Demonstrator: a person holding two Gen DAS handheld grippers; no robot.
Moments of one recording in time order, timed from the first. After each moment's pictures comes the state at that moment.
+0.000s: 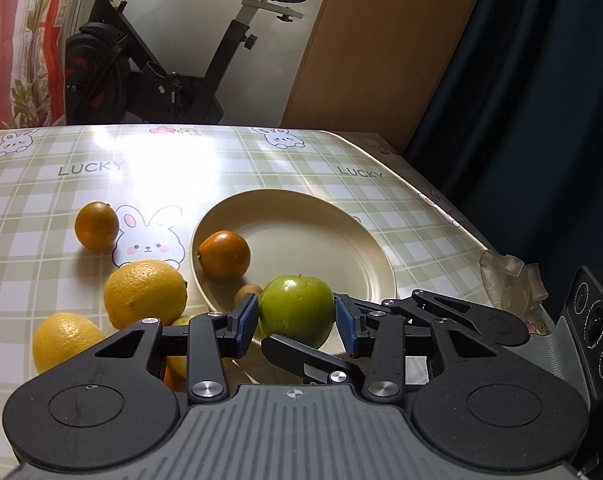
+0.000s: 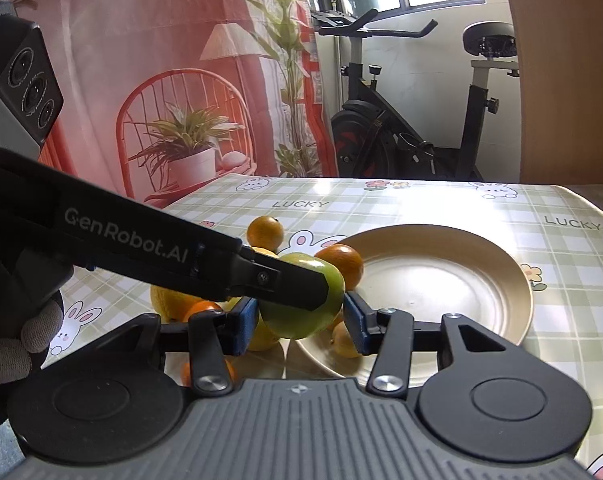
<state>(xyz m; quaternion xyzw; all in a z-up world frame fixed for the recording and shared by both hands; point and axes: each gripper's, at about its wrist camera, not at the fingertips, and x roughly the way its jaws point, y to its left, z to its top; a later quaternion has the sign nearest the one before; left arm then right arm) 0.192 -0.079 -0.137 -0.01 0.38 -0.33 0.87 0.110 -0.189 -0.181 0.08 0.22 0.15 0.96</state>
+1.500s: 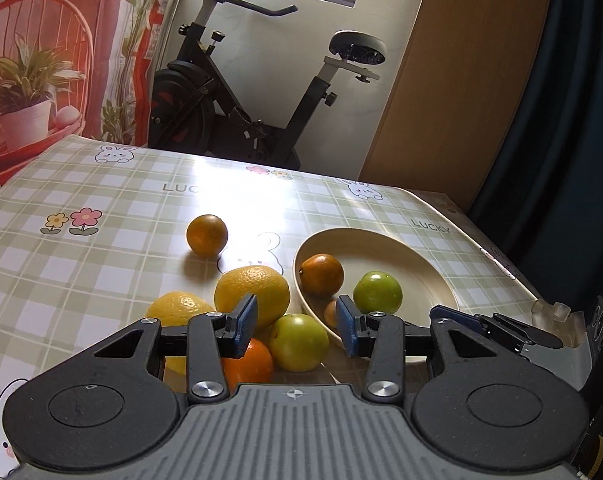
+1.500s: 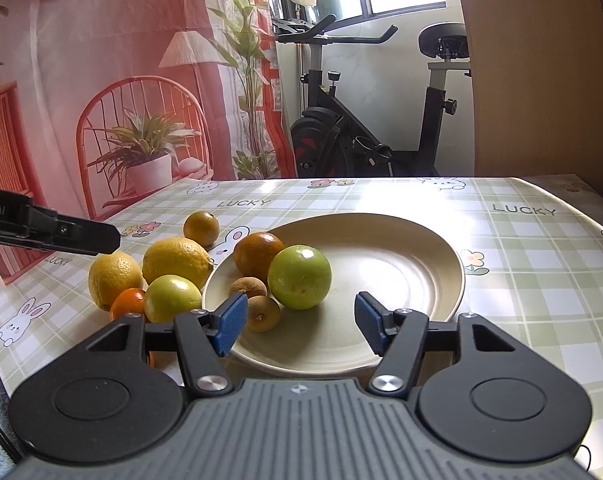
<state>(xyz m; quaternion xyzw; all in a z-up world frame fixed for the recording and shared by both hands) 0.163 -0.017 -0.137 -0.05 0.32 -0.20 0.92 0.109 -0.216 -0.201 0.08 0.21 0.11 0.97</state>
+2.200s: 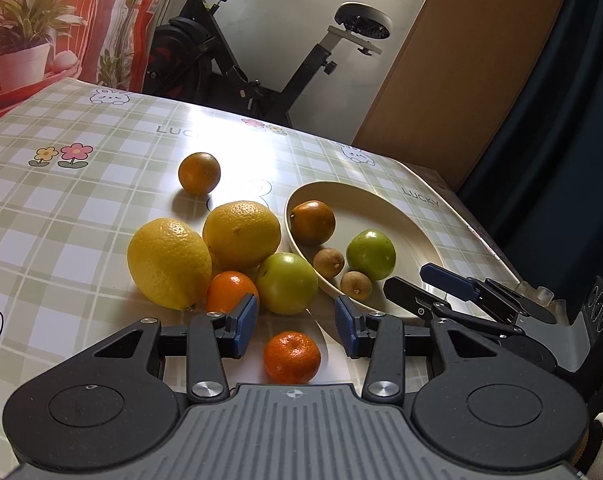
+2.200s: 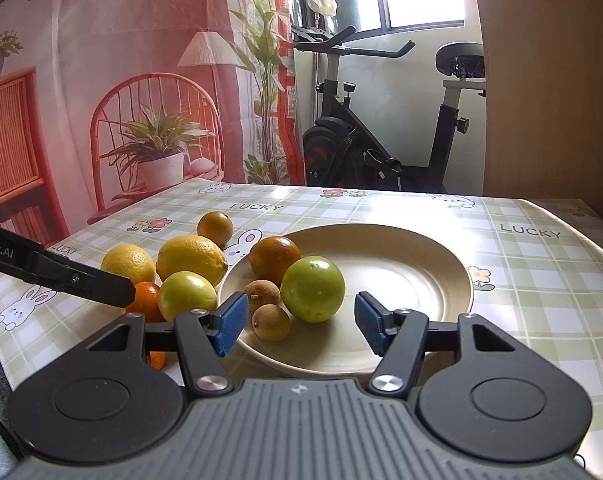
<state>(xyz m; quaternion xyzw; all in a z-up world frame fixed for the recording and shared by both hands) 0.156 -0.010 -0.163 -0.09 0.36 -0.22 0.90 0.098 -0.204 -0.200 0.04 0.19 0.12 0.97</state>
